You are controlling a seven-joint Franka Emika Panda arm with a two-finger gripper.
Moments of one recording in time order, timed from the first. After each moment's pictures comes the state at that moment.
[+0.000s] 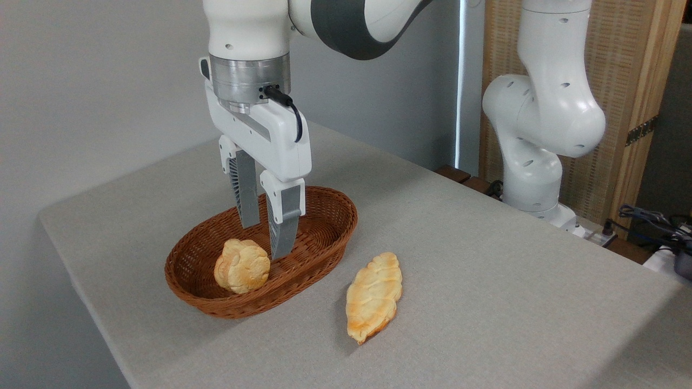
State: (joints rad) arm -0.21 -0.05 0.16 -1.85 -0.05 1.94 0.82
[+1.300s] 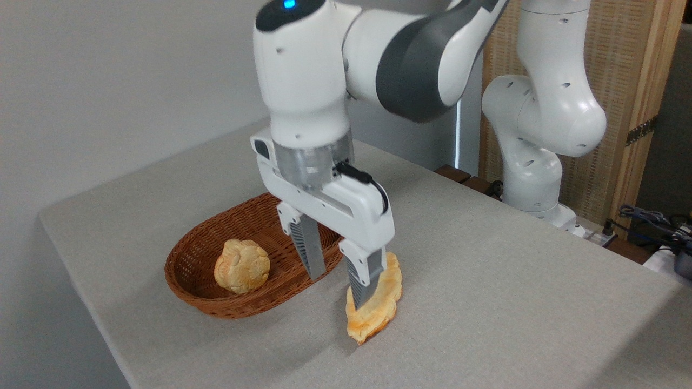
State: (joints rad) arm -0.18 -0.04 0.28 -1.99 -0.05 1.92 0.81
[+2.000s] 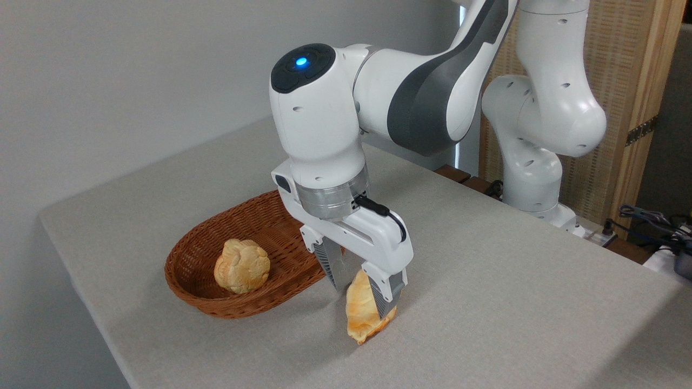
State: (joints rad) arm -0.18 -0.02 0.29 -2.08 -0.05 1.92 0.81
